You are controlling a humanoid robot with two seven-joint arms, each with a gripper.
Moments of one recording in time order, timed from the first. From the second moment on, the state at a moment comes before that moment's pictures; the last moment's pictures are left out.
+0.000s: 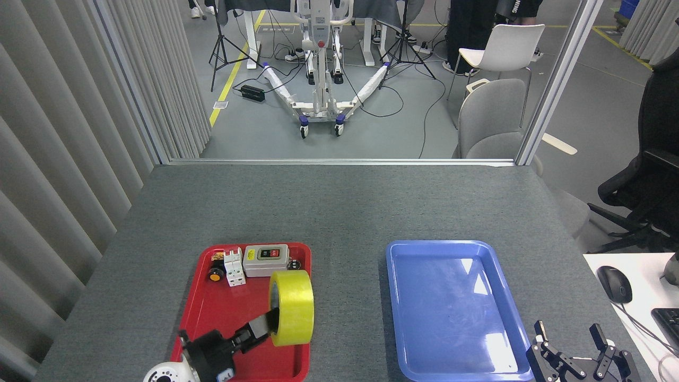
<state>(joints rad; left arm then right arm) -0.08 -0.12 0.22 -1.52 -0.32 -0.37 -1.14 0.23 -0.12 -0.29 -1.61 1.36 -0.22 -0.14</state>
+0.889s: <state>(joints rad) -0.01 -0.12 -0.16 -1.42 -0.23 -0.51 -1.14 0.03 -0.70 0.31 -1.61 1.01 -0.60 -0.23</state>
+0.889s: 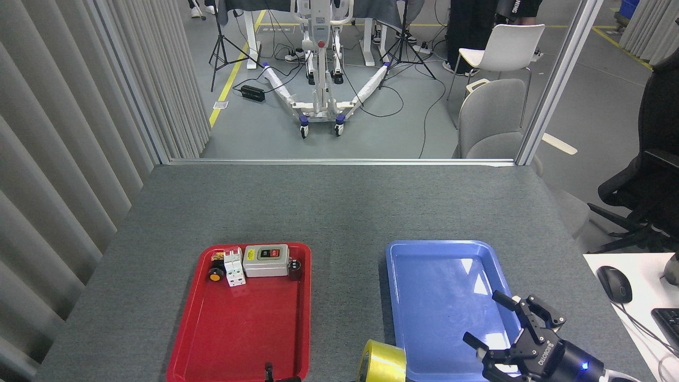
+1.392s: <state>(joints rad) -0.02 -0.12 -0.12 -1.42 -0.23 -0.51 -1.14 0.12 -0.42 0.17 -1.61 0.57 -0.78 0.46</state>
